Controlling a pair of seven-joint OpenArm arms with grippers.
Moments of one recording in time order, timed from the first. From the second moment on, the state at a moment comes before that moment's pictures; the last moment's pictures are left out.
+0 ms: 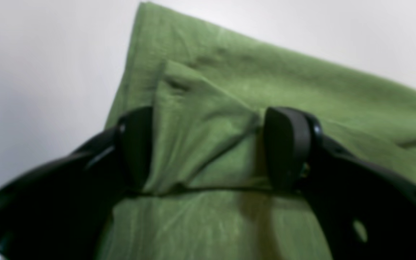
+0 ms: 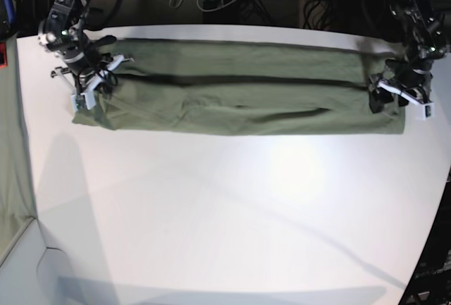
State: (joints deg) left arm 8.0 -13.6 -35.4 75.6 -22.8 -29.1 33.5; right arm -15.8 -1.1 27.2 95.8 0.6 34.5 -38.2
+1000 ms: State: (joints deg) left arm 8.3 -13.1 -40.2 81.9 -20.1 -27.2 36.6; right arm -15.3 -1.1 27.0 95.5 0.6 34.5 -38.4
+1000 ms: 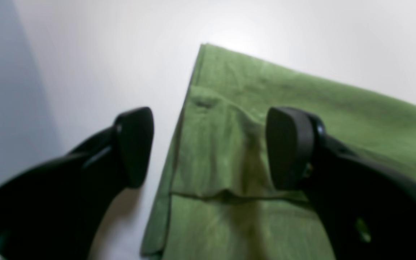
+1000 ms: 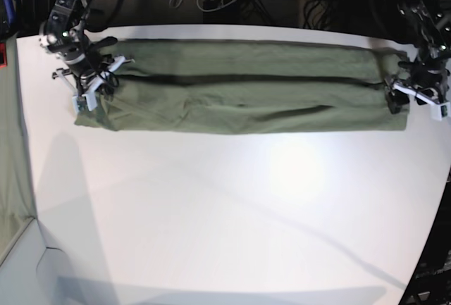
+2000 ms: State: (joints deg) left arm 9.0 -13.6 -40.1 75.0 -21.0 -27.4 32.9; right arm -15.4 -1.1 26.9 95.5 0.6 34.5 -38.3
